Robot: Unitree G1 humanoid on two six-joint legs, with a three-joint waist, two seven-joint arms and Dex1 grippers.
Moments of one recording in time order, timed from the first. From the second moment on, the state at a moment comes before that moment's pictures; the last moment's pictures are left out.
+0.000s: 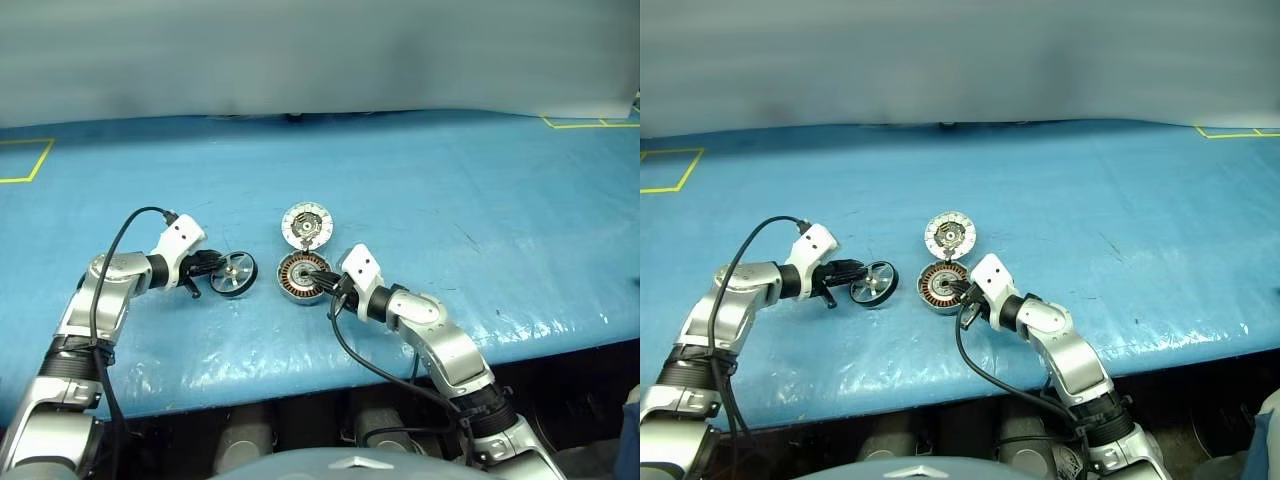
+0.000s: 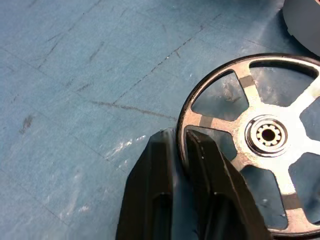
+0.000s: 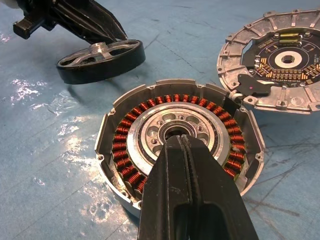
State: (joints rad) left arm -0.33 0.67 -0.02 0.19 -0.12 0.41 -0.90; right arm -0.17 -0.27 0.30 -0.16 0.14 0.42 0.61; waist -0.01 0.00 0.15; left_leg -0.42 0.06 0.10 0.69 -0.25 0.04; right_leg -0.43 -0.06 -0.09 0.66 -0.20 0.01
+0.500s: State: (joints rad) left arm -0.29 0.74 -0.01 -0.02 -0.20 0.45 -0.94; right arm -0.17 -0.27 0.30 -0.16 0.14 0.42 0.61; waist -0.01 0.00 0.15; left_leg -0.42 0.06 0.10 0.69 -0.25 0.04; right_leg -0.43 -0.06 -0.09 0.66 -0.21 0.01
